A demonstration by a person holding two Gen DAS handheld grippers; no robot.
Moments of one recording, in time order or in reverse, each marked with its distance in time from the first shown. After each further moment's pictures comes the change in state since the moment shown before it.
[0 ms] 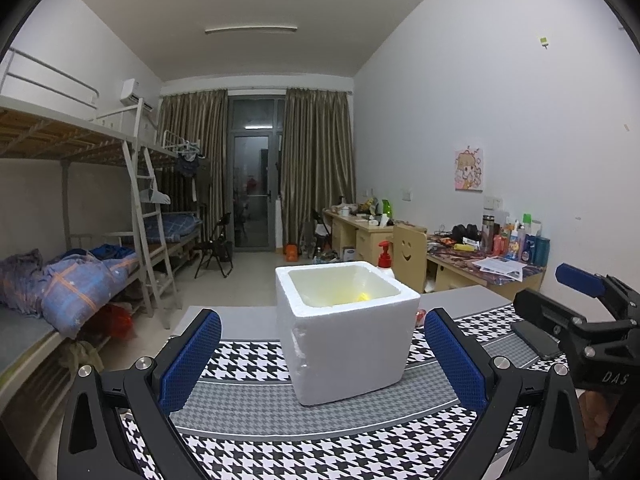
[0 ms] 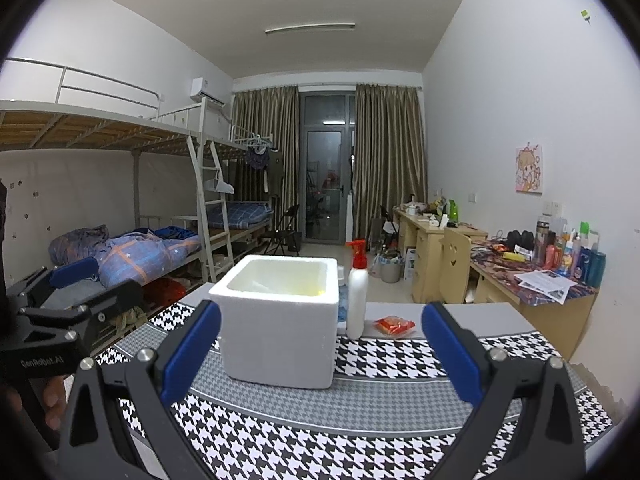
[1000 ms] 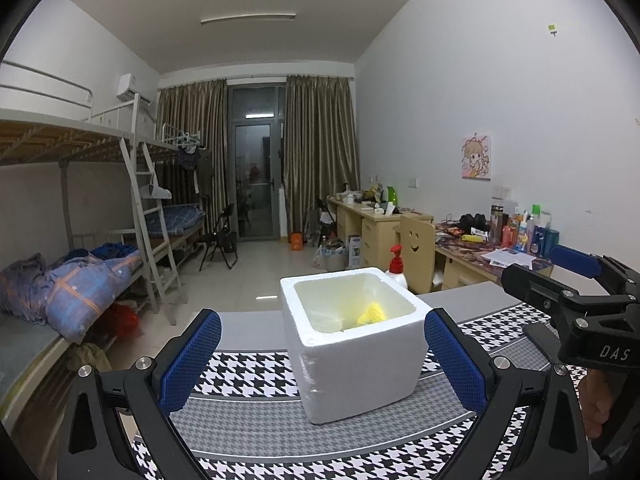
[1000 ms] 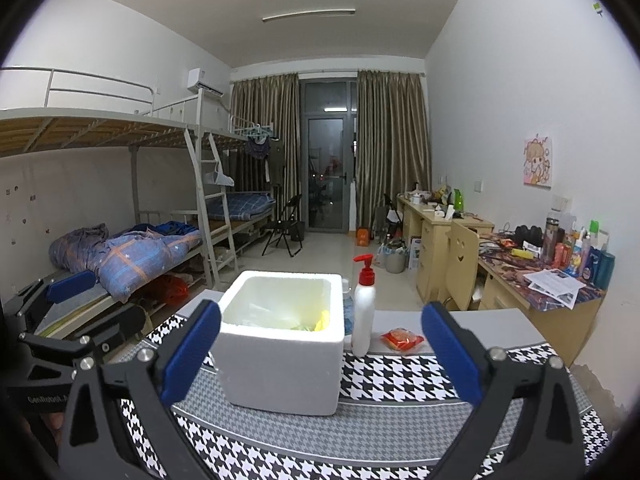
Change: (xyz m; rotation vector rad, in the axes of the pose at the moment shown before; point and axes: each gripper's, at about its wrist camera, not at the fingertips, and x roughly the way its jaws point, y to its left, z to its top) left arm 0.035 0.003 0.031 0.025 0.056 0.017; right arm 0.036 0.001 0.040 0.017 0.055 0.014
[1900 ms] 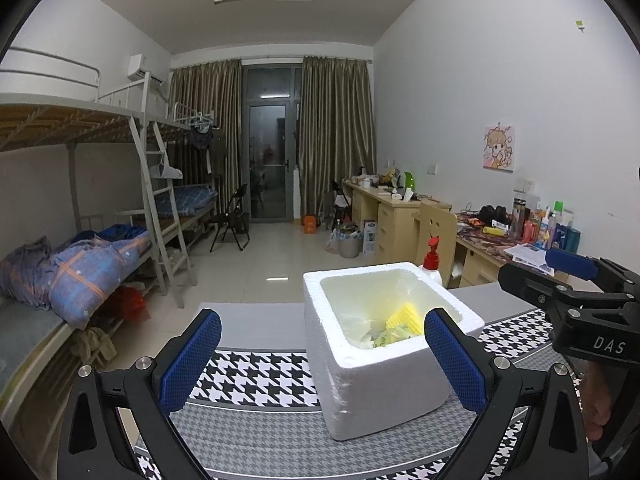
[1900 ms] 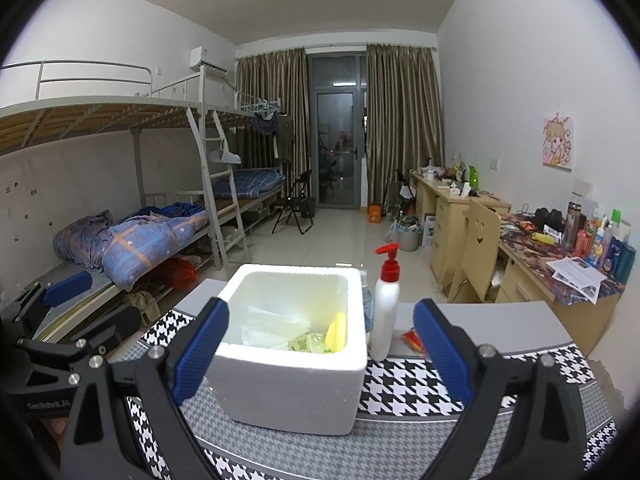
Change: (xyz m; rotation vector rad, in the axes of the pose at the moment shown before) left arm 0.052 0.023 0.009 -0.037 0.075 0.046; right arm 0.064 0.002 0.015 0.012 0.098 0.040
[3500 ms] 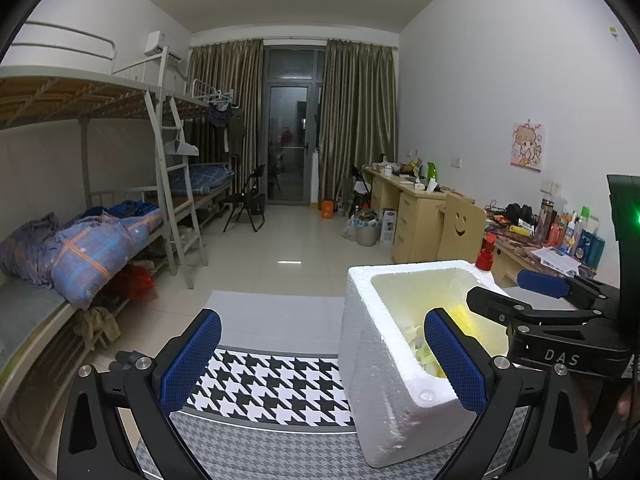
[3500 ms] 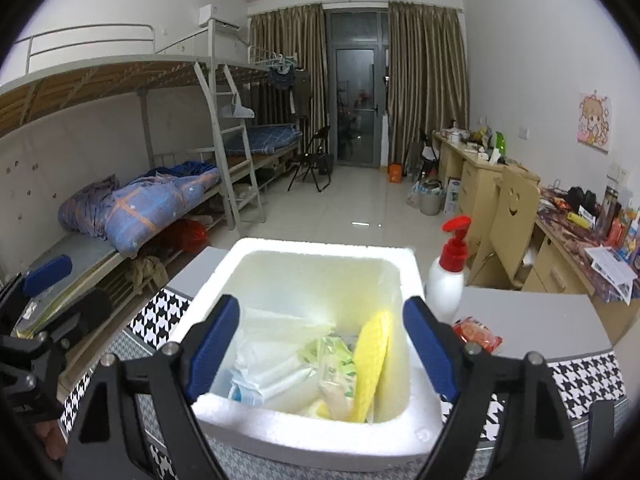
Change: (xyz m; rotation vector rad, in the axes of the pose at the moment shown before) left arm 0.065 0.044 -0.002 -0.061 0.061 0.049; right arm 0.098 0.021 0.005 -0.033 0.176 0.081
